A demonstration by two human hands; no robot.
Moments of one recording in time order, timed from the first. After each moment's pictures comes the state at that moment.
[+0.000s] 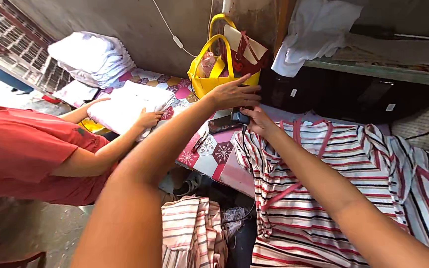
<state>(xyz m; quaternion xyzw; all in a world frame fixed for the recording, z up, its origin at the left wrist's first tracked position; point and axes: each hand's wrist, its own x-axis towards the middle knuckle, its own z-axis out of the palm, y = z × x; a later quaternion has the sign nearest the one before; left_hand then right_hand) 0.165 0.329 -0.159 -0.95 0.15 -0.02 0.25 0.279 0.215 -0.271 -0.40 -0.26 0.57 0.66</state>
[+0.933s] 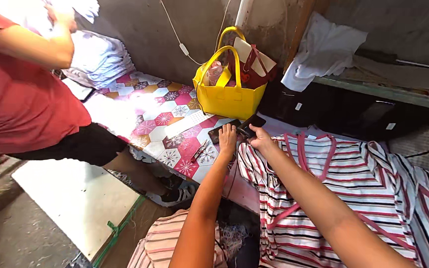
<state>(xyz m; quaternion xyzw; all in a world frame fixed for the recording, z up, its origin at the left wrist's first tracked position) 0.155 0.310 -0.377 -0.87 -0.45 -0.18 -0.03 0.257 0.237 -0.294 -0.45 0.09 0.54 0.70</state>
